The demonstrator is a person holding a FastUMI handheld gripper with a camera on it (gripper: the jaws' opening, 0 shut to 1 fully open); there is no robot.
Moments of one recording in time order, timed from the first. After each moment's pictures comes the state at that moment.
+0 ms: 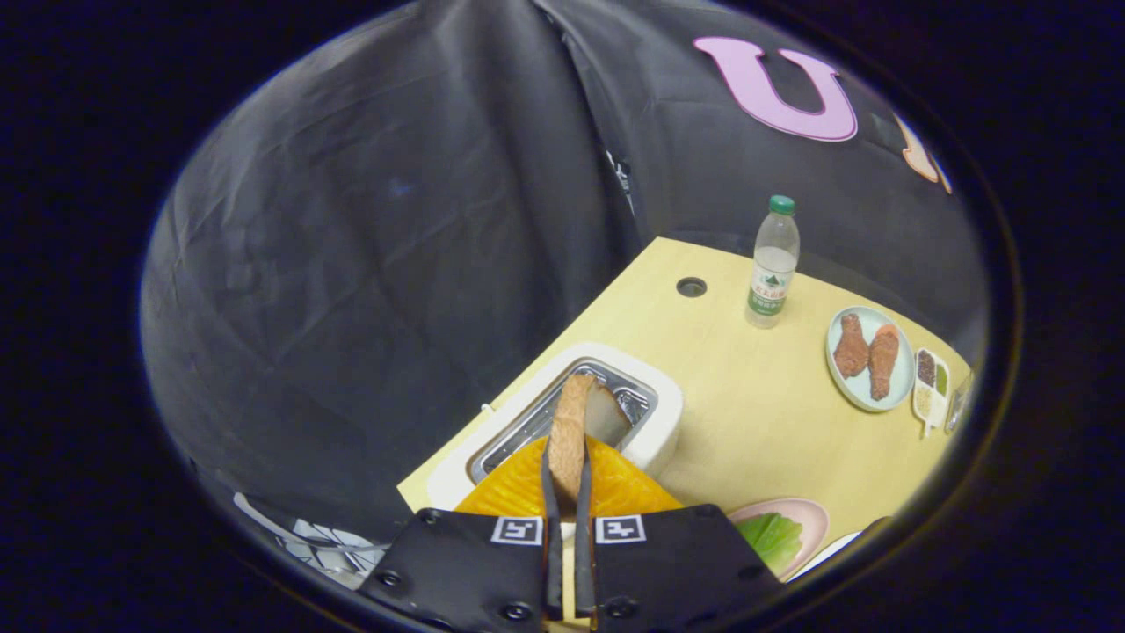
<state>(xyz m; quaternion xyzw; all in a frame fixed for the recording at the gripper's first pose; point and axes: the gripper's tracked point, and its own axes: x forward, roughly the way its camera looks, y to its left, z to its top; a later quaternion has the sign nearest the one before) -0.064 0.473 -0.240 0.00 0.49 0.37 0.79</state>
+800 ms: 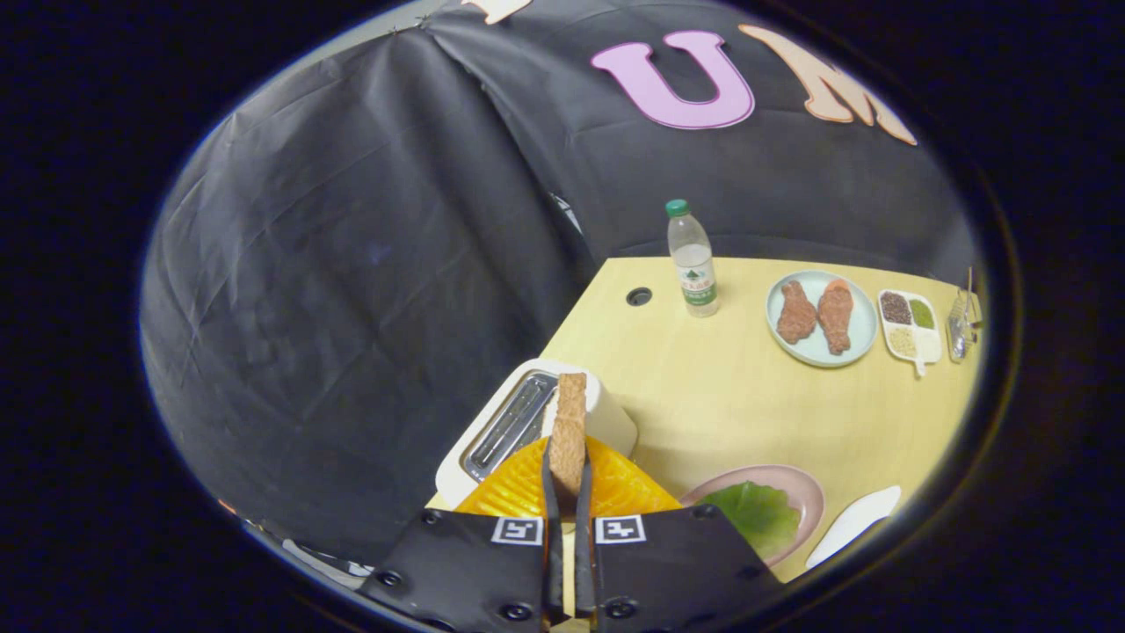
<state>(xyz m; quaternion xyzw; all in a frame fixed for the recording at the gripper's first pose) -0.049 0.379 -0.210 0.10 0.48 0.31 0.81</state>
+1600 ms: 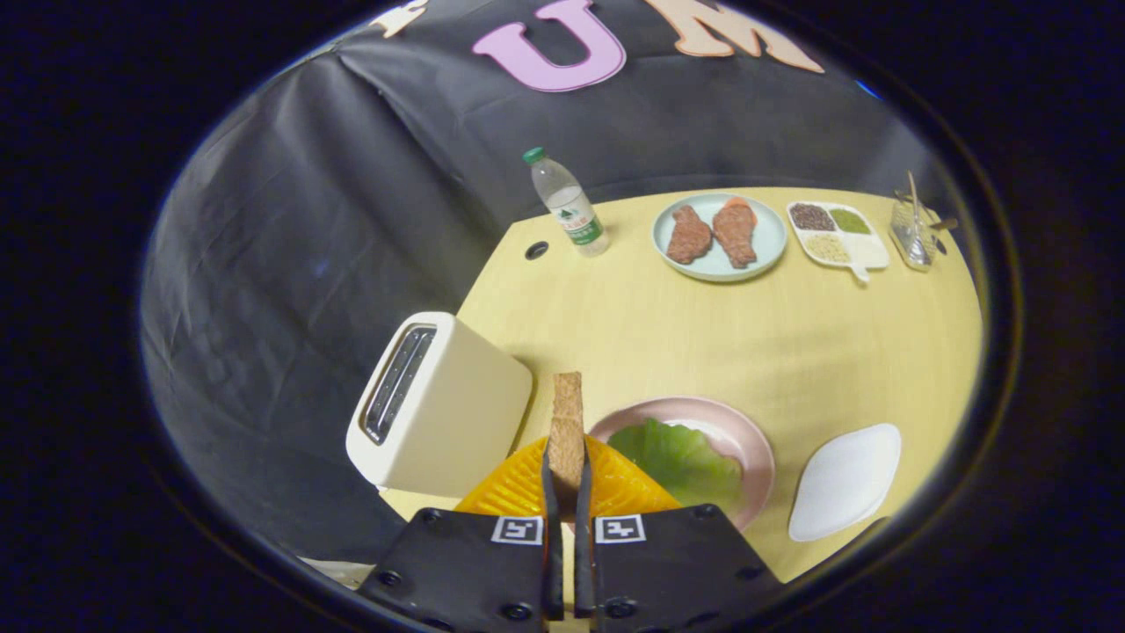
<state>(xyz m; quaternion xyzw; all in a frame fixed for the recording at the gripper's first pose) -0.069 0.269 -0.288 0.12 0.56 0.21 0.80</state>
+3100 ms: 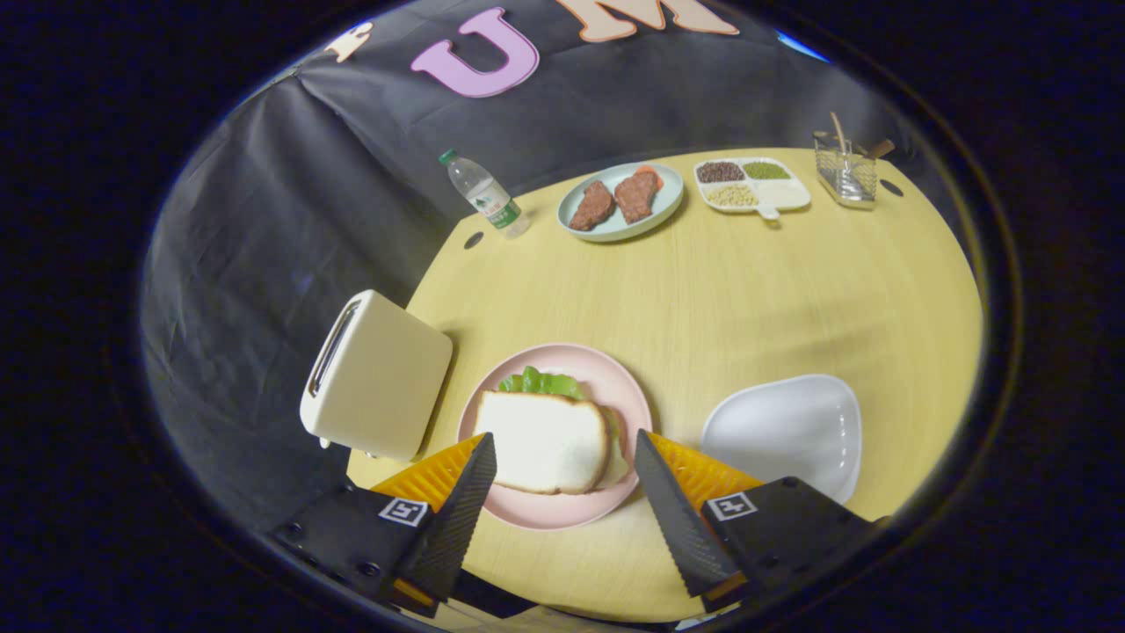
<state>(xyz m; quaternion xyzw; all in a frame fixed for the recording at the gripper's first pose) -0.091 0.144 -0.314 0.12 0.55 0.18 0.81</state>
